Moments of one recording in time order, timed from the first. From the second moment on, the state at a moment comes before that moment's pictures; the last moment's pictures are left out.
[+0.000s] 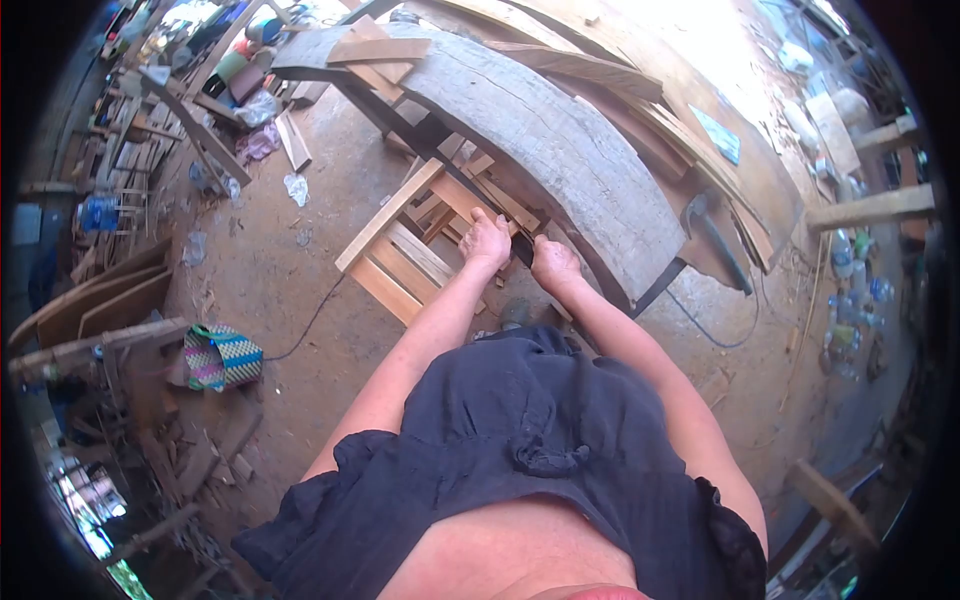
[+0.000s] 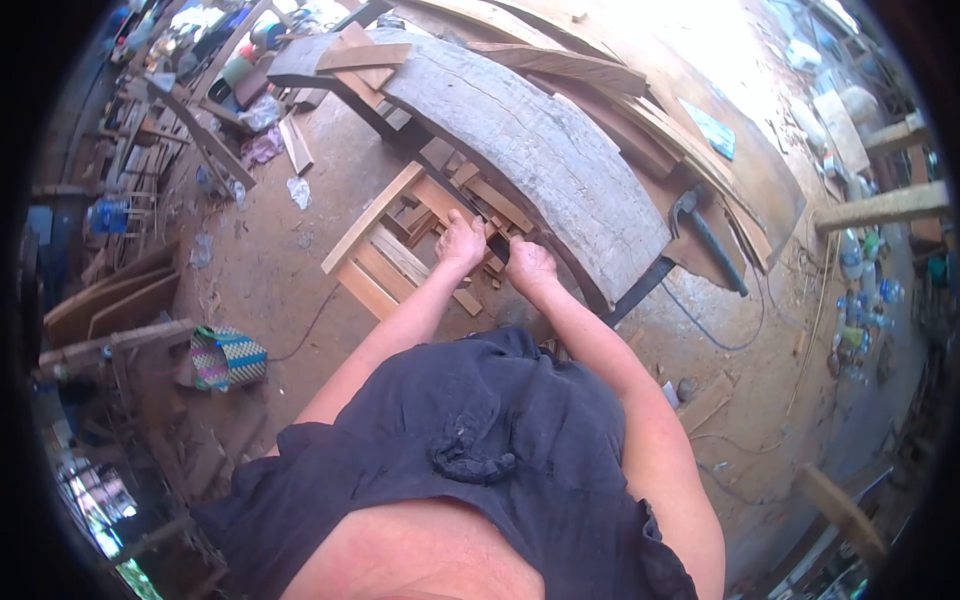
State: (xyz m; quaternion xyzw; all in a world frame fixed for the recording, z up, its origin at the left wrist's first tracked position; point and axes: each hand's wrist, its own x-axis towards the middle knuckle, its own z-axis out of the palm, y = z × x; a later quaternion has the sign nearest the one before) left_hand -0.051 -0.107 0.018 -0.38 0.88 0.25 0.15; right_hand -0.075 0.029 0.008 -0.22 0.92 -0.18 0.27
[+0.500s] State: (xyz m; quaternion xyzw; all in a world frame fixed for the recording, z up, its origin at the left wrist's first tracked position) left_hand -0.066 -0.086 0.013 -0.50 0.83 0.23 0.09; right_hand -0.089 0.035 0.003 -0.30 0.90 -0.18 0.25
